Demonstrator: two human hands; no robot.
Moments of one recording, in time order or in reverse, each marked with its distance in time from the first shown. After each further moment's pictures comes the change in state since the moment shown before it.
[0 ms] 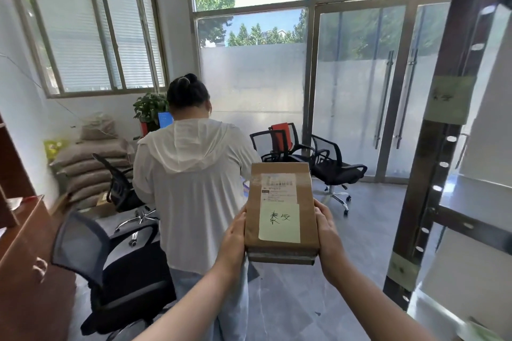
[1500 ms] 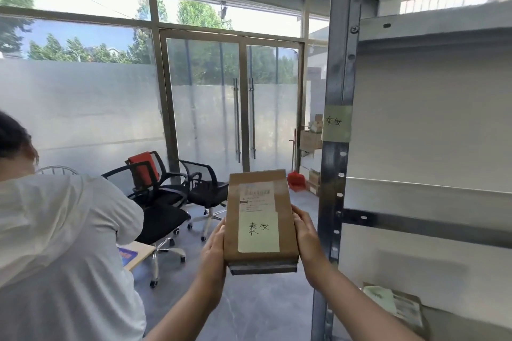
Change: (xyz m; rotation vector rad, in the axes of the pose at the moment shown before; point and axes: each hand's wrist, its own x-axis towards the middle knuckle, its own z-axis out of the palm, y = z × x) left_hand 0.139 -0.027 0.088 -0.105 -0.511 -0.127; right_hand 0.034 -0.045 -0.039 -0.143 0.509 -0.136
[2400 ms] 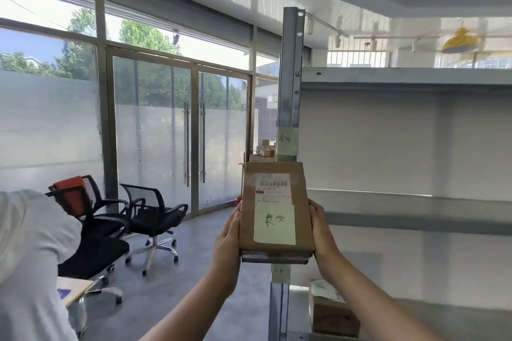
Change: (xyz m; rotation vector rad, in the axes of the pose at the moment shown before) left_hand -0.057 0.038 0.077 -0.073 -0.304 0.040; right_hand -0.085 -0.062 -0.060 -0.105 0.220 -0.195
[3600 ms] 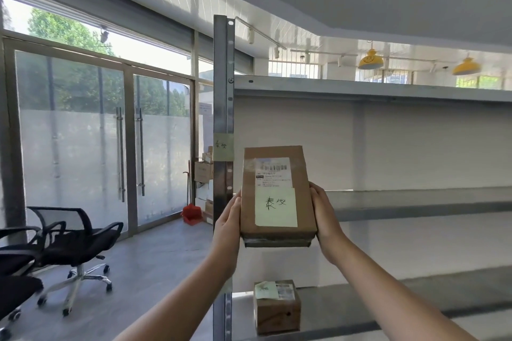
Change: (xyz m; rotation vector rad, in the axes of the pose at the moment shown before) left_hand 0.021 -0.004 0.121 -0.089 -0.246 -0.031; right_hand -0.012 -0.062 -0.115 -0.073 0.267 -0.119
